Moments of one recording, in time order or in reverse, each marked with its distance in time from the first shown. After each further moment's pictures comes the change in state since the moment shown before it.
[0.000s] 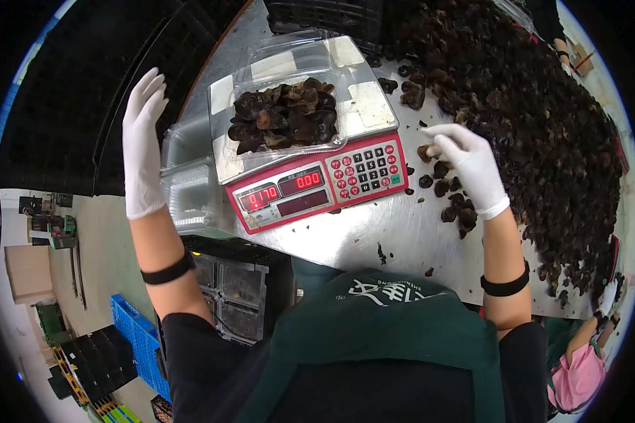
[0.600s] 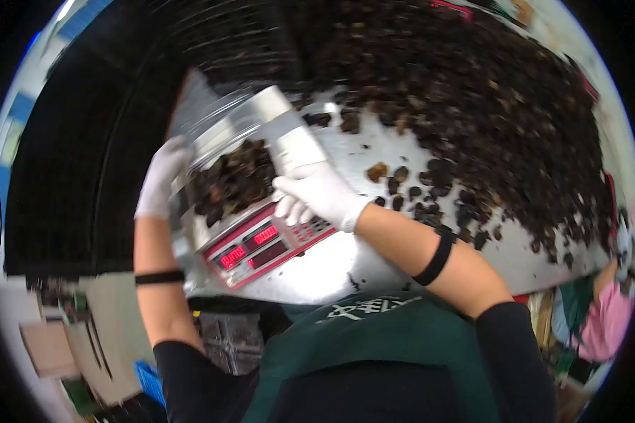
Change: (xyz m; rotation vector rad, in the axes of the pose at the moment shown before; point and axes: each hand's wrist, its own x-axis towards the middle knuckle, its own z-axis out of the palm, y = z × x) left_hand 0.055 -0.044 0.088 0.140 -0.382 -0.434; right_hand 0.032 -0.031 0.086 0.649 -0.365 0.291
